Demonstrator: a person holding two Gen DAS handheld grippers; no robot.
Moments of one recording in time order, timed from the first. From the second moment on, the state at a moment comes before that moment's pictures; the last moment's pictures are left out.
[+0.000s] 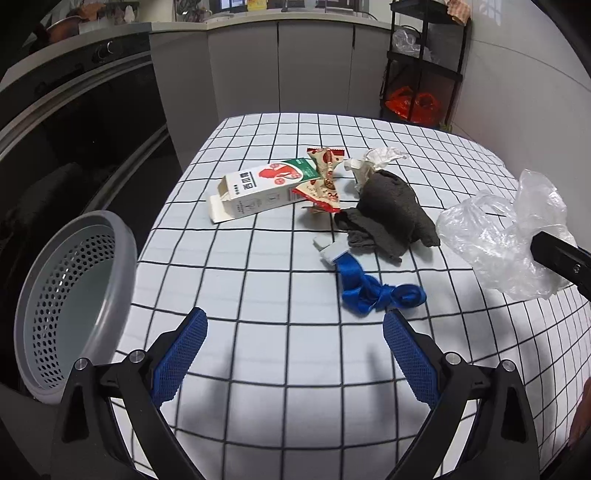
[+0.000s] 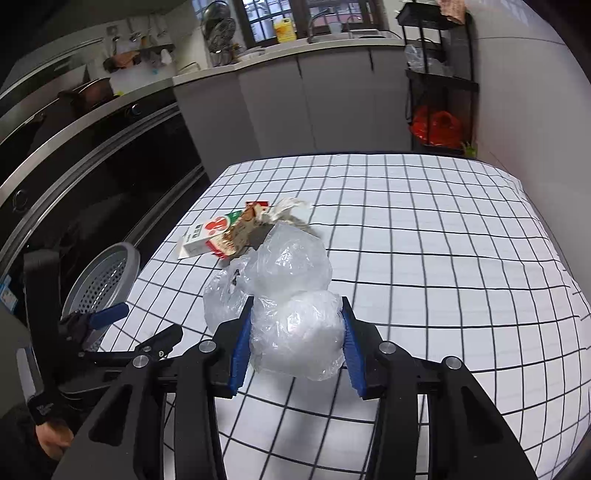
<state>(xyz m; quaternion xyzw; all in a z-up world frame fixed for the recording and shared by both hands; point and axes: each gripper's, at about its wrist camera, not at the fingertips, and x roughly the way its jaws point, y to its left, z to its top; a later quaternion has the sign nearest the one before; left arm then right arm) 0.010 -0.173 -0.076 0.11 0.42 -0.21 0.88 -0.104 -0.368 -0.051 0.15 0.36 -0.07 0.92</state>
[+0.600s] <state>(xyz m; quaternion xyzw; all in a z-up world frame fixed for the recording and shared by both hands) 0.047 -0.219 -0.110 0.10 0.45 -0.18 0.87 -0.110 -0.382 -0.046 0.16 0.35 -0.07 0.92</state>
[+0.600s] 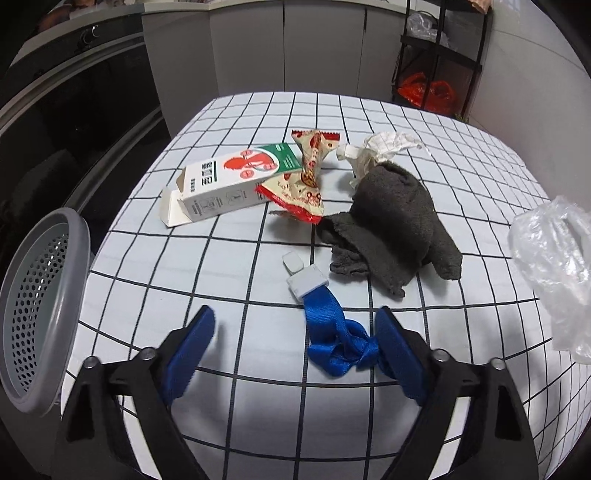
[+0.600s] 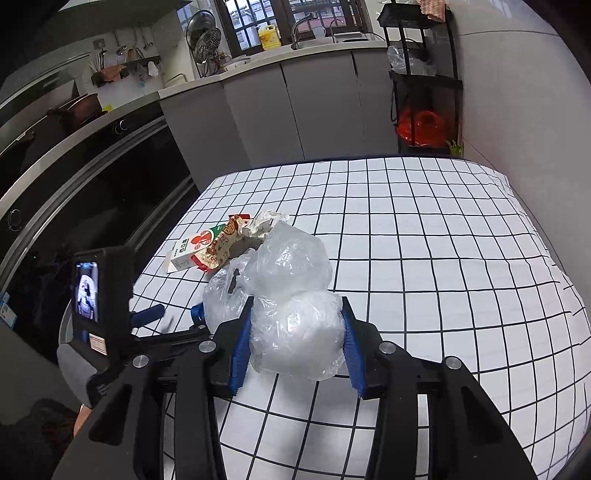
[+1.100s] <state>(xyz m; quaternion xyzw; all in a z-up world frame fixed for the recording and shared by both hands) 0.028 -0.190 -0.093 0.11 0.45 -0.20 0.86 -0.103 -0.369 -0.052 0.15 0.36 -0.06 0.92</state>
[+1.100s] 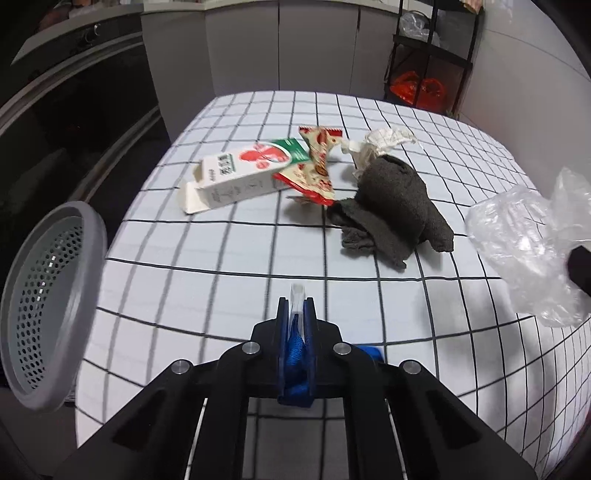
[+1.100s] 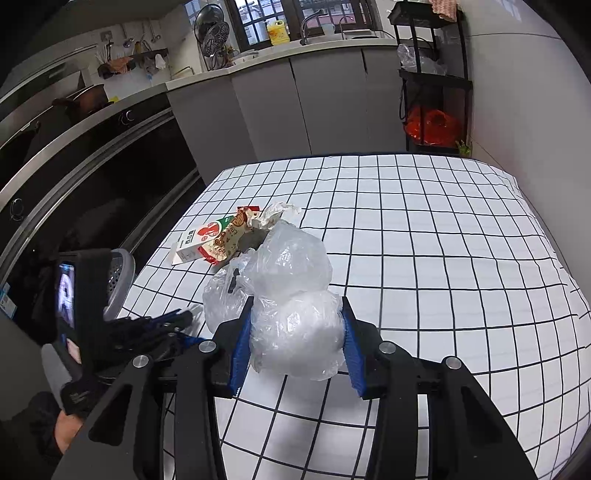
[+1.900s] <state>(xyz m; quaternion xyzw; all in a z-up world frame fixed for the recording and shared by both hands) 0.026 -0.064 -0.037 0.06 0.42 -0.17 0.89 -0.086 -0.299 -0.043 0.12 0.35 0.00 0.93</state>
